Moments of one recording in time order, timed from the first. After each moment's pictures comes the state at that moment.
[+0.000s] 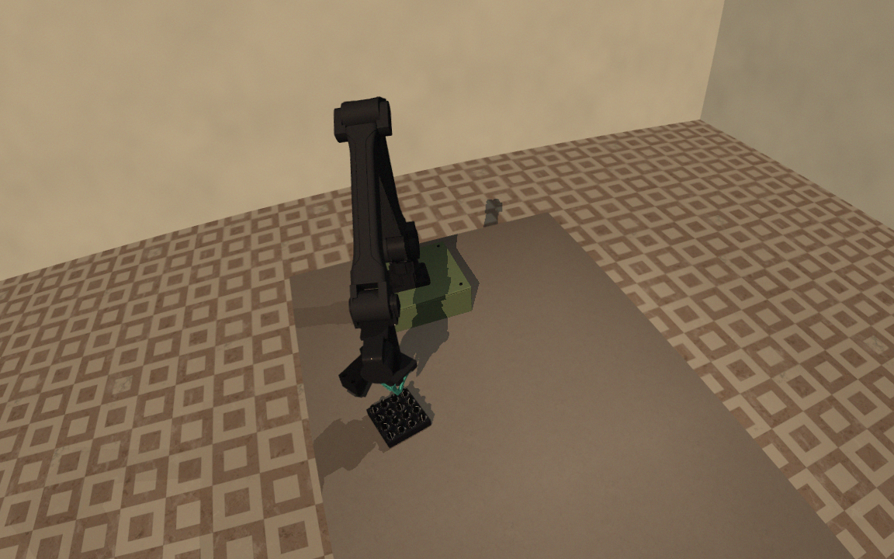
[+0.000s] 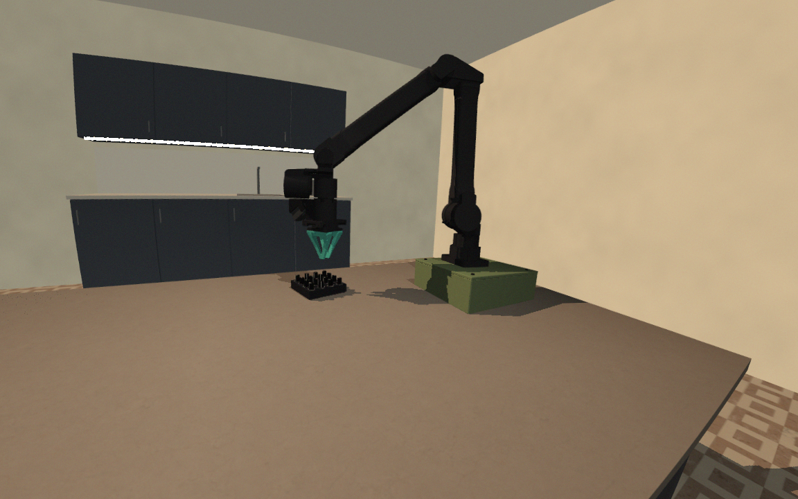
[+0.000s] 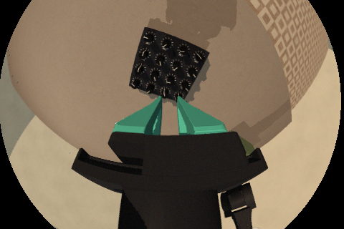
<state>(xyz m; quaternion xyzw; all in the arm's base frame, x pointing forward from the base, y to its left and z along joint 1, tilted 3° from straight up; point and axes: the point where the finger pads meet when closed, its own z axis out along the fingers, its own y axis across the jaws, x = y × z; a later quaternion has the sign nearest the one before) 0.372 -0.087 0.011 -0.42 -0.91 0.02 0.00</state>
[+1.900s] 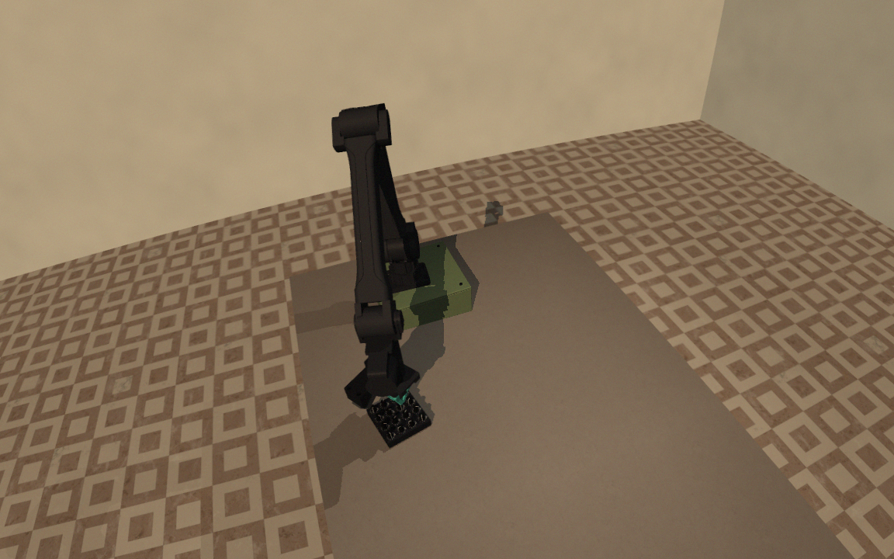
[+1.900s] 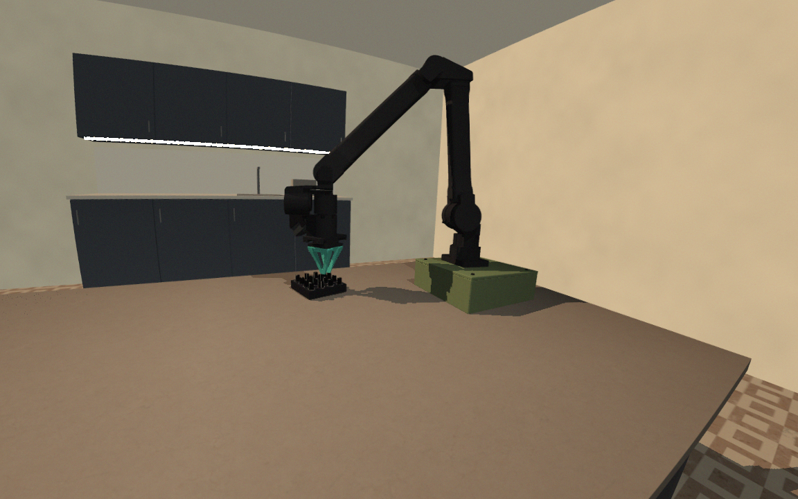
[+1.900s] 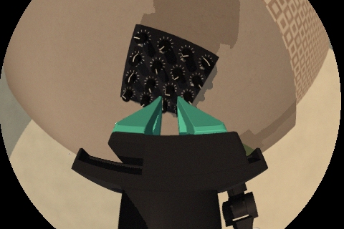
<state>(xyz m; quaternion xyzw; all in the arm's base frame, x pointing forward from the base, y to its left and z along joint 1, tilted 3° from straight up) 0.369 -0.087 -0.029 -0.42 -0.91 0.02 0.01</state>
